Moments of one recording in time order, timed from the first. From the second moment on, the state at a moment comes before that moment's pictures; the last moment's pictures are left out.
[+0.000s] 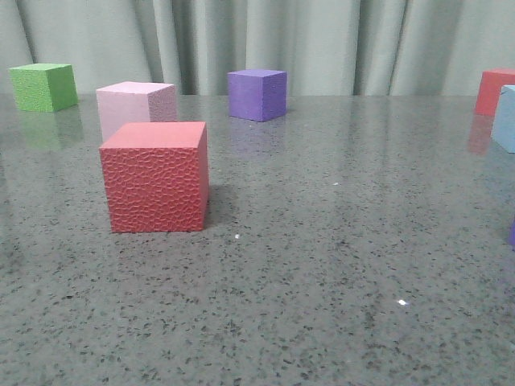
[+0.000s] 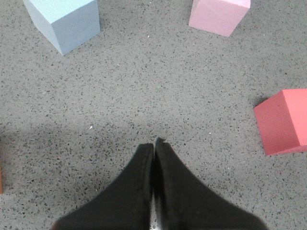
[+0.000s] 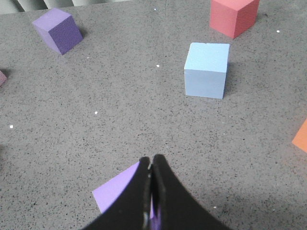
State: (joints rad) left arm -0.09 0.82 -0.94 -0.09 1.03 -0.06; right arm 0.05 0.56 -0.85 0.11 0.88 0.12
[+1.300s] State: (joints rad) left arm -0.09 0.82 -0.94 -0.05 1.02 -0.02; right arm 0.05 0.67 -0.90 0.09 0.84 0.15
